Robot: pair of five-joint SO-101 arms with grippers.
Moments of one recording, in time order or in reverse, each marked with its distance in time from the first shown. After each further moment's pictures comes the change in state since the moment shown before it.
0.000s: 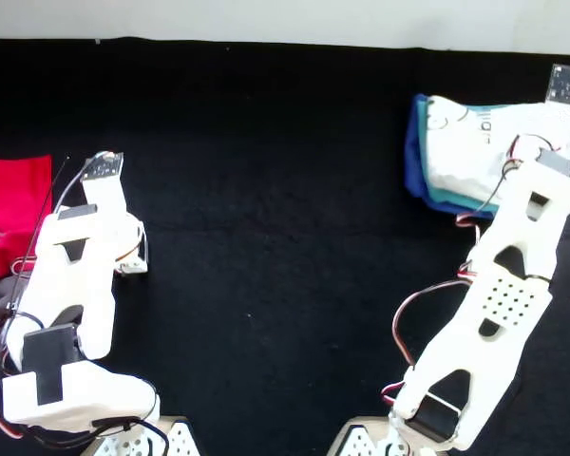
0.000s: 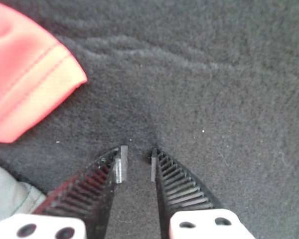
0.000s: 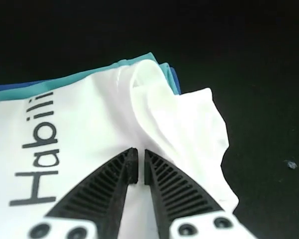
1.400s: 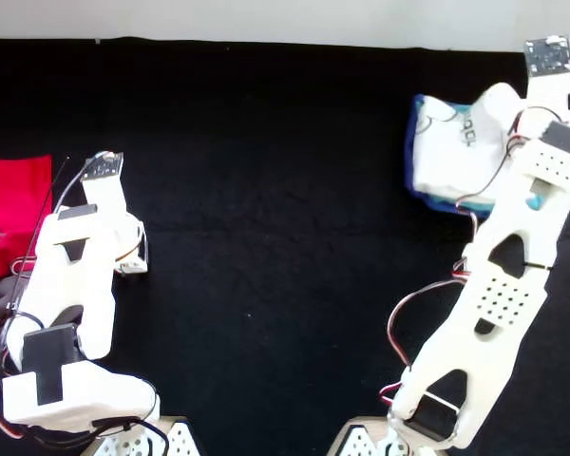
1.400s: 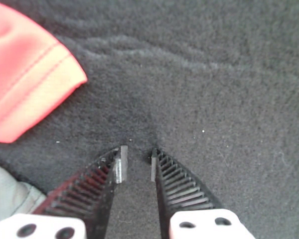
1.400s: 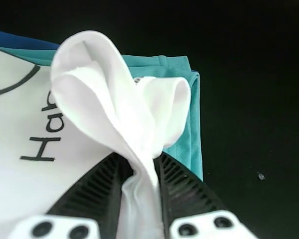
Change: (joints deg) left arm 0.0 0.0 0.0 0.0 0.0; right arm -2.1 -1.3 -14.8 21.5 16.5
